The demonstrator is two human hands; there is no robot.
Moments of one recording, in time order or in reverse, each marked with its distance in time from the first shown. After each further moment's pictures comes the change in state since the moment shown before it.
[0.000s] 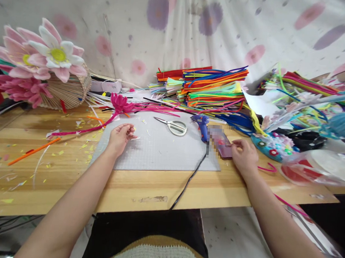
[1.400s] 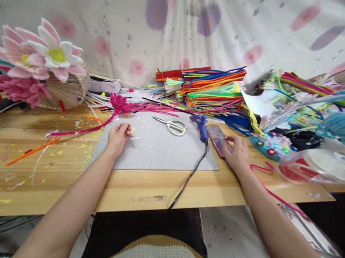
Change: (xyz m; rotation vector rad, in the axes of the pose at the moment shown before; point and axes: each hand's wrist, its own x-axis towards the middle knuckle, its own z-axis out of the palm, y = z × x) left_hand 0.003 0.000 0.002 -0.033 0.075 0.070; right_hand 0.002 -0.010 0.010 -0.028 -0.004 -0.133
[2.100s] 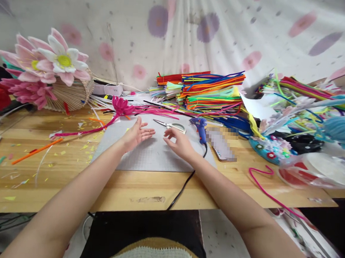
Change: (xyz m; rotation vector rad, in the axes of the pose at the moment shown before) left_hand -0.009 0.015 0.043 0.015 -0.315 -0.426; right_hand 0.016 -0.184 0.038 0.640 -0.438 -0.315
